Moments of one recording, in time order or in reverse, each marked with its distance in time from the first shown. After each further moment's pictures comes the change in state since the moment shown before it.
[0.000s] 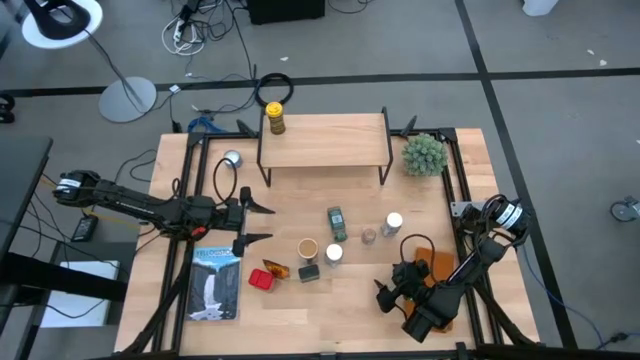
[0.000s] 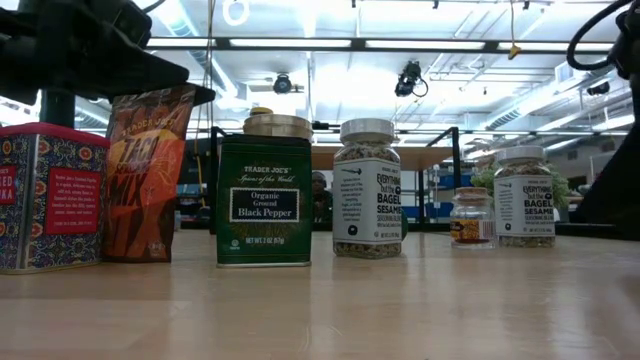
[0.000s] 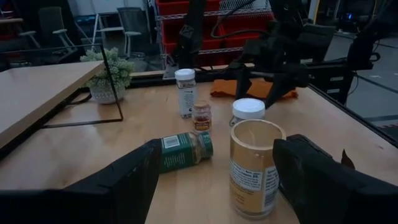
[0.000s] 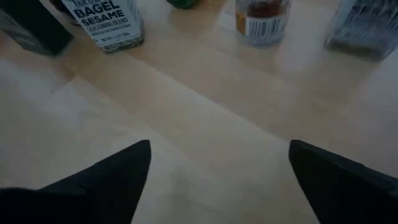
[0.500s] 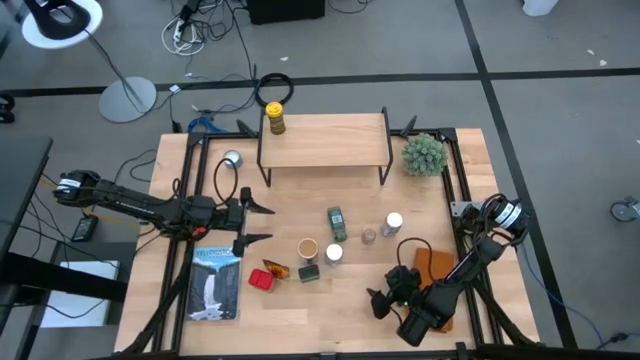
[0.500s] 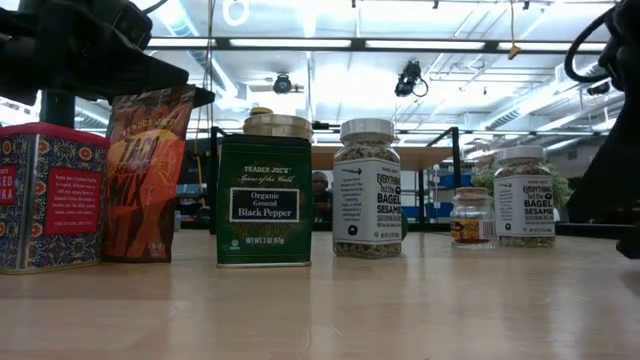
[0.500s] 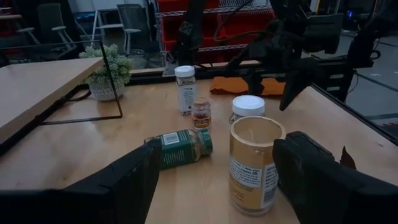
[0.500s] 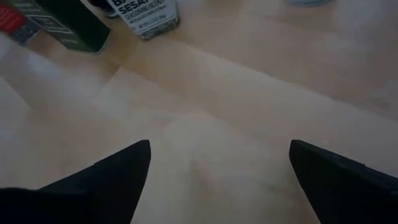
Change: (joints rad) left arm 0.000 0.000 0.000 -0.009 0.000 -0.008; right arm -0.021 0.000 0.001 0.195 -0.032 -0.016
